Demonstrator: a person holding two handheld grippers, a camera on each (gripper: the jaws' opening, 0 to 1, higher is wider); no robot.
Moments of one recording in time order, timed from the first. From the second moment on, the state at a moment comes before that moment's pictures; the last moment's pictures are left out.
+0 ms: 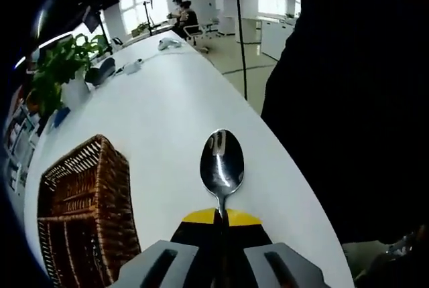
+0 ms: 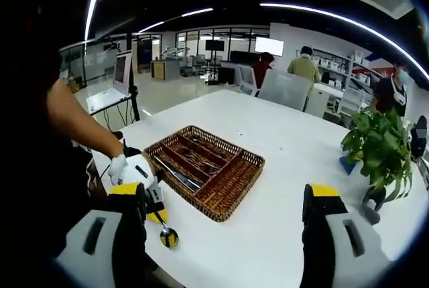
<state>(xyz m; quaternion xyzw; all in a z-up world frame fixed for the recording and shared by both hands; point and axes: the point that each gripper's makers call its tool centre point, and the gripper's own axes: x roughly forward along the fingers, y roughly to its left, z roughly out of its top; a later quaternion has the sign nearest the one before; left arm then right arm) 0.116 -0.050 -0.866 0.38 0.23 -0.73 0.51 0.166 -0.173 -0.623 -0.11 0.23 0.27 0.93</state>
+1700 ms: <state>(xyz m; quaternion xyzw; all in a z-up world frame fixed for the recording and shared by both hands) 0.200 0.025 -0.648 0.46 0.29 -0.58 0.61 0.176 -0.158 -0.599 -0.11 0.22 0.32 0.92</state>
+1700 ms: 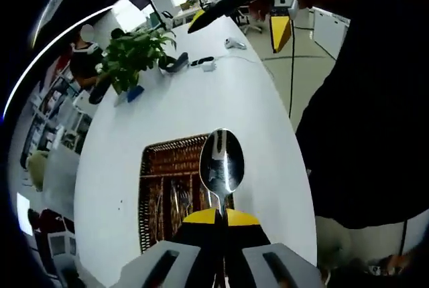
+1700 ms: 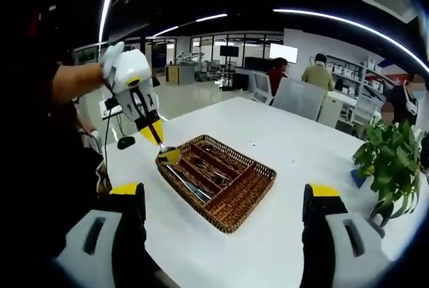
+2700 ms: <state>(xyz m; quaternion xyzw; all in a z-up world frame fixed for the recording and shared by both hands) 0.240 0.036 -0.663 0.47 0.28 -0.57 0.61 0.181 -0.148 -0.603 -0.11 0.22 0.32 0.92</state>
